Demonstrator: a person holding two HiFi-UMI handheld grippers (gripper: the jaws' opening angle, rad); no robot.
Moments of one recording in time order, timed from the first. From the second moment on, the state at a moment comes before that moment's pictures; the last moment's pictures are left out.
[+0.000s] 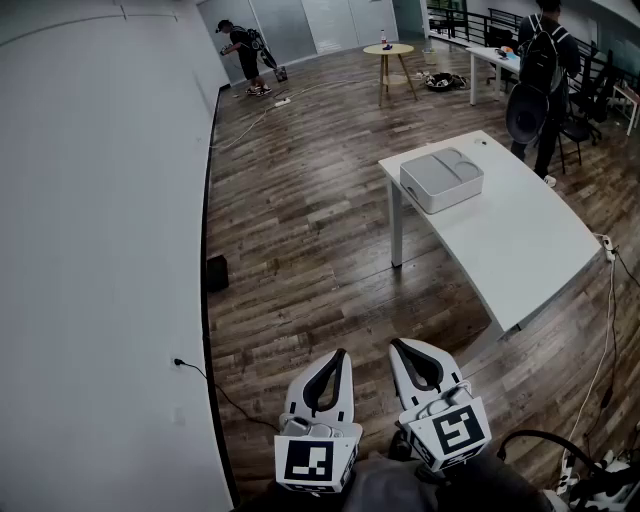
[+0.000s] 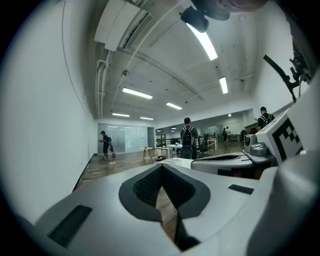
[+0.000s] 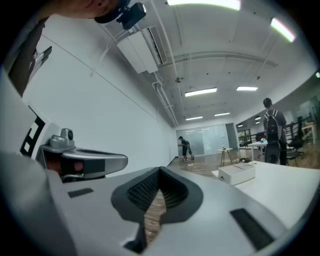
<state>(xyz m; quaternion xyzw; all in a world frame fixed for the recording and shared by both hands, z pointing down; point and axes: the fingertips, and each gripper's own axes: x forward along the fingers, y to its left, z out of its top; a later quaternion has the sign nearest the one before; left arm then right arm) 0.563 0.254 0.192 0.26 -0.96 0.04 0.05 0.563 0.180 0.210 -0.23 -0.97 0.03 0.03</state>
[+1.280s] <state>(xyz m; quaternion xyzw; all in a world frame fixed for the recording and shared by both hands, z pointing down) 0.420 0.302 0.231 0.25 -0.96 0.01 0.08 0.422 0.221 0.248 -0.23 -0.97 0.06 0.07</state>
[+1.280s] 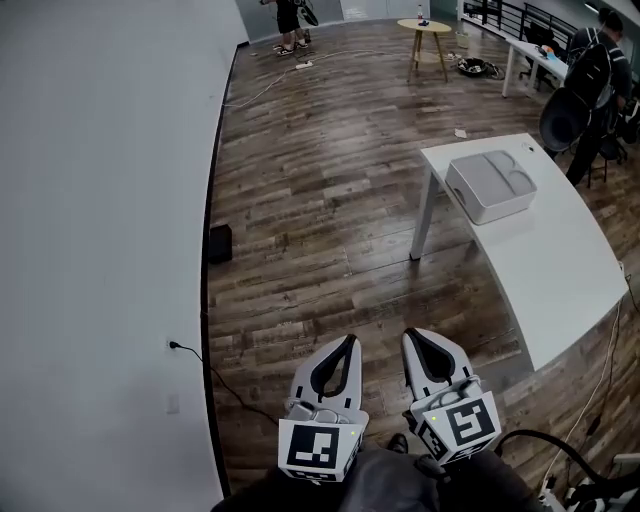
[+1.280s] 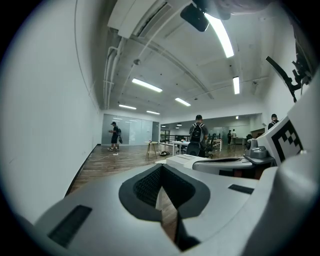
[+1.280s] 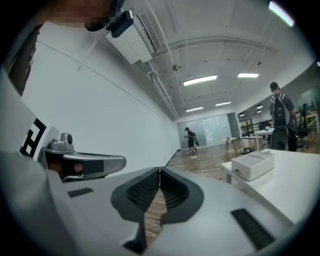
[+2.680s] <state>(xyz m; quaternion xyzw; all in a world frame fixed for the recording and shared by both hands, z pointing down) 0.121 0.331 0.257 0.35 -0.93 0.01 0.10 0.134 0.253 0.261 -0.13 -0.99 0.05 0.08</state>
